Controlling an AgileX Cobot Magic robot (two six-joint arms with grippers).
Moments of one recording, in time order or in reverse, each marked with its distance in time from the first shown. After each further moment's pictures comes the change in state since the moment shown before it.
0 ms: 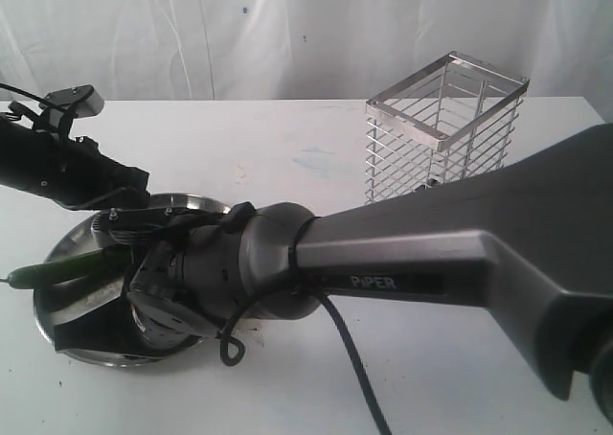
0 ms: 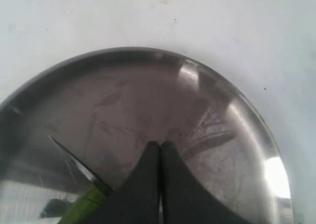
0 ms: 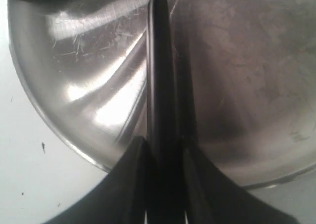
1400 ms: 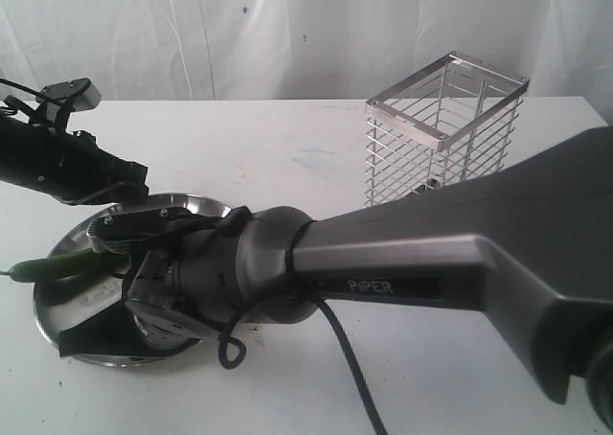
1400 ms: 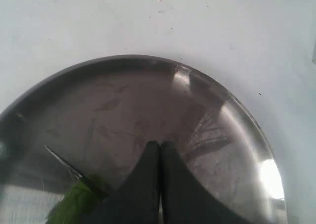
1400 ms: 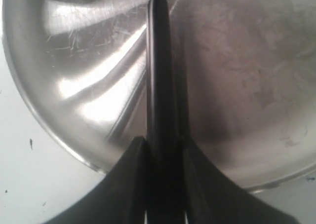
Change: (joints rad) left arm 0.000 -0.019 0.000 0.000 -0.004 -0.006; right arm 0.007 0.004 0.000 -0.066 0.013 0.008
